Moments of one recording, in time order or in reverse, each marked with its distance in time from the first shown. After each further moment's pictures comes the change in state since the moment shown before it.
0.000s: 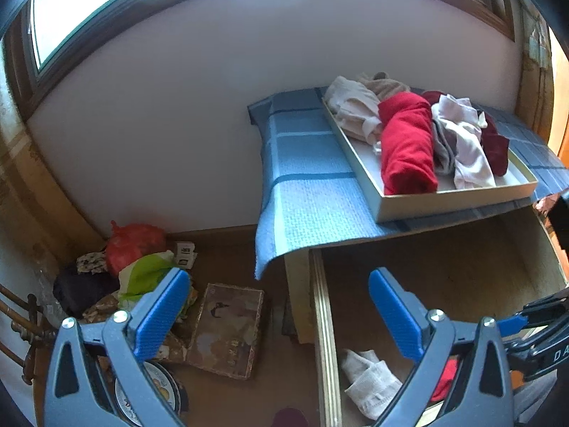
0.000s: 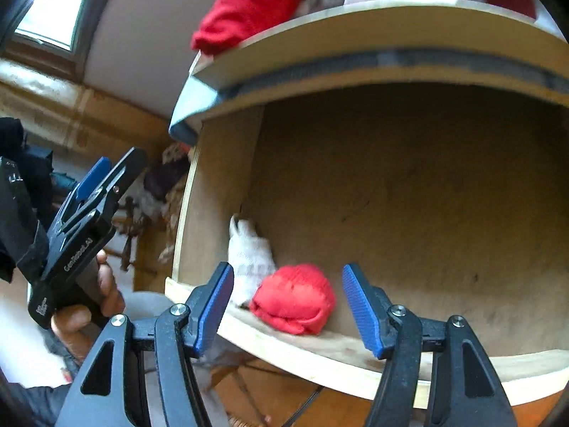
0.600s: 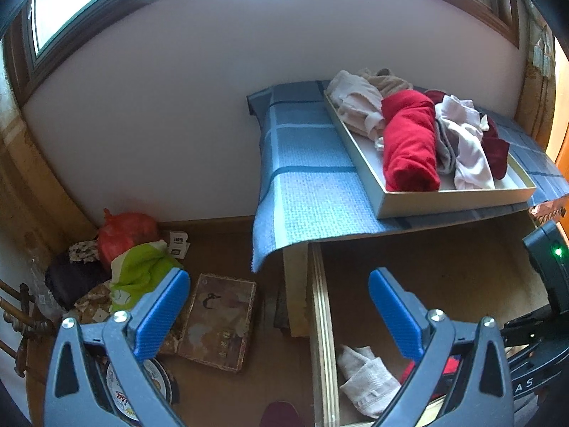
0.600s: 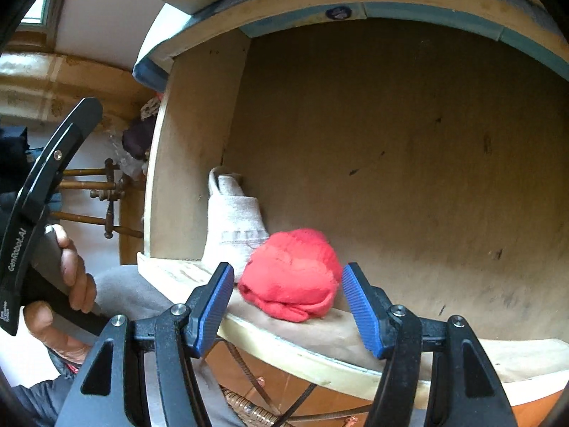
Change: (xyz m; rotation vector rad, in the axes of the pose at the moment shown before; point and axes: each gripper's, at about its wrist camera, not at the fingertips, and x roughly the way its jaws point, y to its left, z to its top) left arm 0.004 0.005 0.000 -0.033 0.032 -0.034; right arm 0.055 0.020 0.005 0.002 0.194 -0.093
